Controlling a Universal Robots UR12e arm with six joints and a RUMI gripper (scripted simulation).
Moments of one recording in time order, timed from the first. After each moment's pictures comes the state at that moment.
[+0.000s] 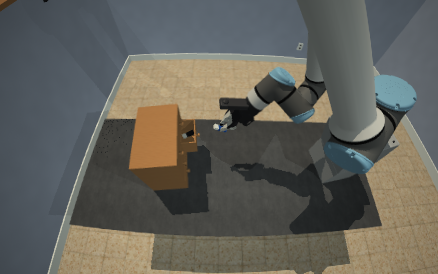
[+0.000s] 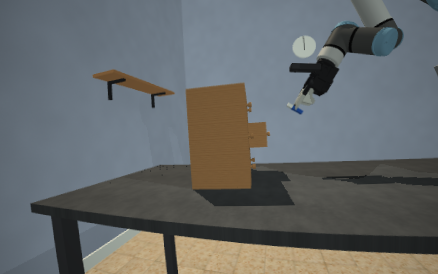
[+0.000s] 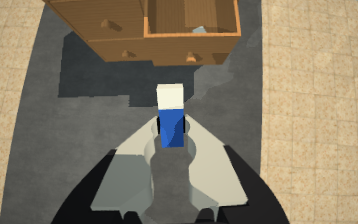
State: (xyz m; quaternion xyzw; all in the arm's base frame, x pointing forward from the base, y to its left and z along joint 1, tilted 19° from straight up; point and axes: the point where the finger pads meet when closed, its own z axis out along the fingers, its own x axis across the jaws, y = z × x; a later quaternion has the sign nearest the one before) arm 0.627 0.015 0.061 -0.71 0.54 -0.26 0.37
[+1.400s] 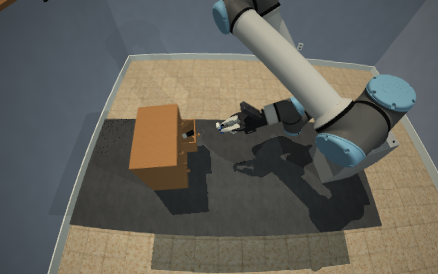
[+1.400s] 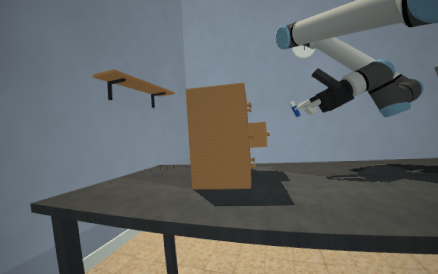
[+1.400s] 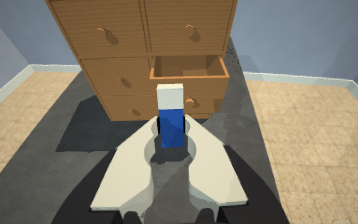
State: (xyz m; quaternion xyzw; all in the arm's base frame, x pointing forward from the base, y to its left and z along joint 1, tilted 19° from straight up) arm 0.625 0.014 0.054 -0.58 0.44 -0.40 0.55
